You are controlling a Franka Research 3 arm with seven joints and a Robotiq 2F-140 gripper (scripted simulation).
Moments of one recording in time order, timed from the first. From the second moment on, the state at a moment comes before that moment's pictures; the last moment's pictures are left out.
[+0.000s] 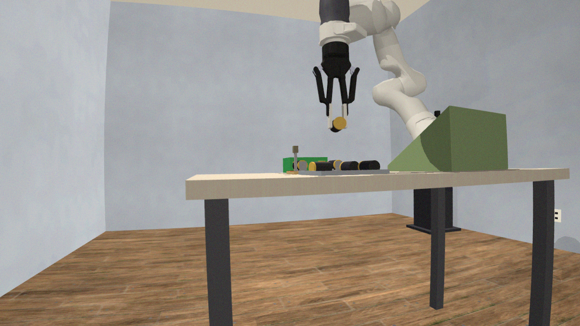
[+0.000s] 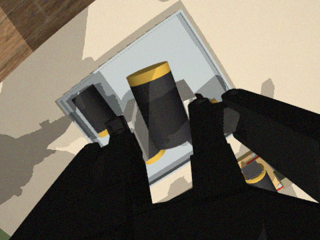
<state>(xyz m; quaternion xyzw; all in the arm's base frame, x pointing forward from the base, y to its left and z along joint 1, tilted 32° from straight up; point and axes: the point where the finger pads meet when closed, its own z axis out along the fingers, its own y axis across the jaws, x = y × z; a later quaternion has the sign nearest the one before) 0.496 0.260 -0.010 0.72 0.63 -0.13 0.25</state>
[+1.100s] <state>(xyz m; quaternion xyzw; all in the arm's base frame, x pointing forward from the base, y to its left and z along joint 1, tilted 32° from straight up) 0.502 0.255 -0.007 0.95 -0.08 0.10 0.27</state>
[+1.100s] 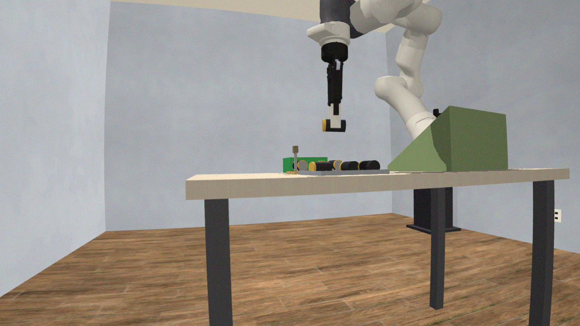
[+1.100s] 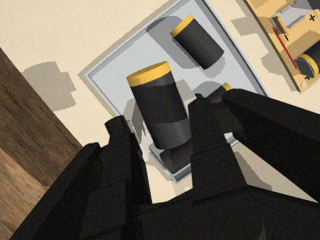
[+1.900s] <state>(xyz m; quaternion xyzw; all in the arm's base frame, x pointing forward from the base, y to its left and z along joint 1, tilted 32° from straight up) 0.499 0.256 -0.009 0.77 -0.57 0.22 0.18</state>
